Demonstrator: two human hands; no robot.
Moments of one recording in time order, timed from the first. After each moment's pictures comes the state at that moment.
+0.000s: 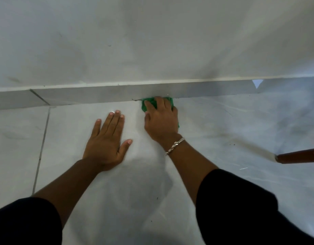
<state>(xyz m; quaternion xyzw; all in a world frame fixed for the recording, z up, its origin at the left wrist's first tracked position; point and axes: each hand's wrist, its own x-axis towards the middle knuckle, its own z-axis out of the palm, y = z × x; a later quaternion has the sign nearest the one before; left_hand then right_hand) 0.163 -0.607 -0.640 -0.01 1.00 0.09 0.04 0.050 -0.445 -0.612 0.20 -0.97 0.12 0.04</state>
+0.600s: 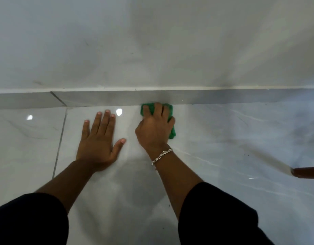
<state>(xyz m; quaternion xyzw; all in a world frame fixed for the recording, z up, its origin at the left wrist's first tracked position) 0.173 -0.657 -0.636 -0.09 0.99 0.07 0.05 0.079 -0.508 -0.612 0.12 -0.98 0.16 0.03</state>
